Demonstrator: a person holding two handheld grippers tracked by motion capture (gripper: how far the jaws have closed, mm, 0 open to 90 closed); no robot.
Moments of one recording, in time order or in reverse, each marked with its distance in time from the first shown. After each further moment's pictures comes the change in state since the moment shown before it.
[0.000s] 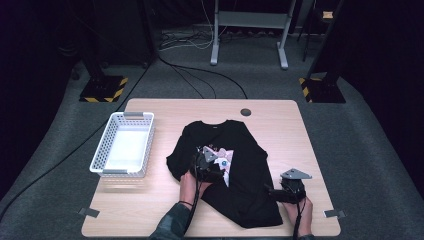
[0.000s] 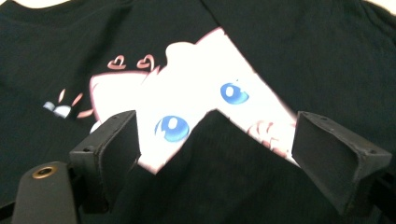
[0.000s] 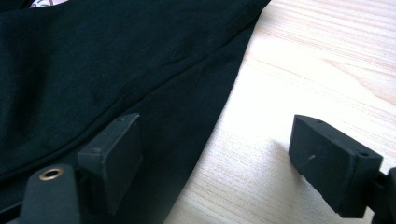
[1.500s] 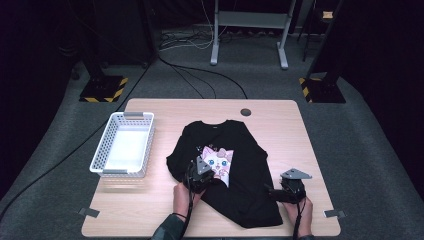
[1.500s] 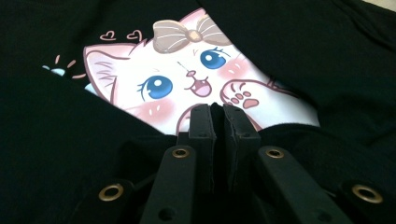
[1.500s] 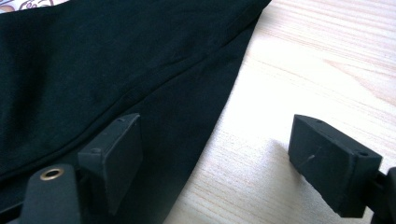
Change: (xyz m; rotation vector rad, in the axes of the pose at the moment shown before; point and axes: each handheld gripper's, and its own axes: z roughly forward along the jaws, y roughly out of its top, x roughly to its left) left arm -0.006 -0.034 -0.032 -0.036 -0.033 0.001; right arm 0.000 0.000 0.000 -0.001 0.002 -0.001
